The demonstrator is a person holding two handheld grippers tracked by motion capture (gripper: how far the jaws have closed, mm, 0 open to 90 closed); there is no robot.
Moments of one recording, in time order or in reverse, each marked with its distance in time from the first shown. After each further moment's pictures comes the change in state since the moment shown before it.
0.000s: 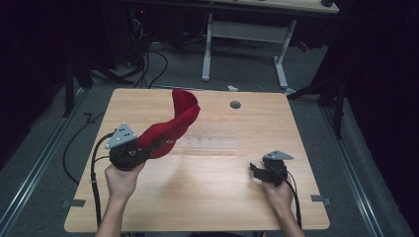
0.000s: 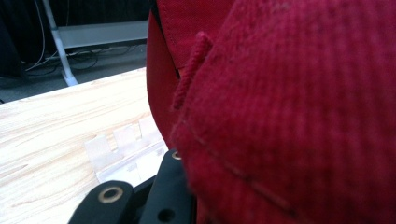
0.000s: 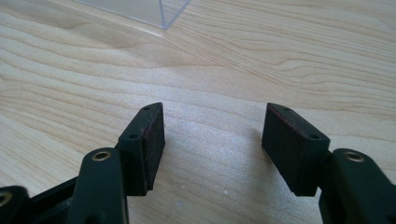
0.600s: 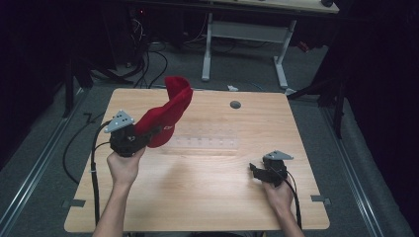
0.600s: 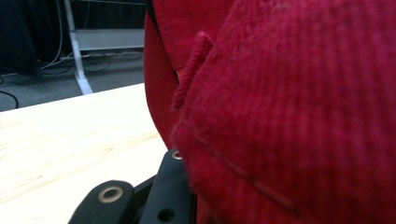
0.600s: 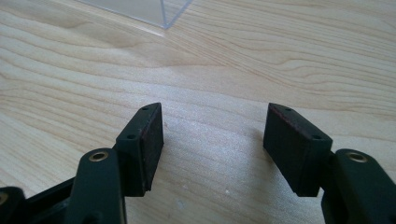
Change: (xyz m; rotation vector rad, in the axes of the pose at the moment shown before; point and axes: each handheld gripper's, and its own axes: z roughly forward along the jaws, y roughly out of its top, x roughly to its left) left arm 0.019 0.019 0.025 -0.063 0.053 -0.047; right arm 0.001 0.000 0.000 0.002 0.001 -0.001
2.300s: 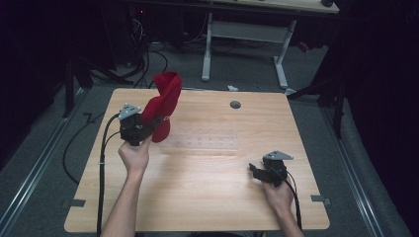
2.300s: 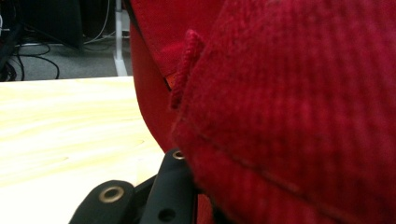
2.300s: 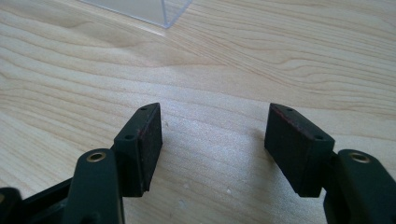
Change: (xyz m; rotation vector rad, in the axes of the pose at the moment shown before) left arm 0.034 -0.008 0.048 -0.057 0.190 -0.061; right arm 0.001 0.000 0.000 0.000 -0.001 -0.001
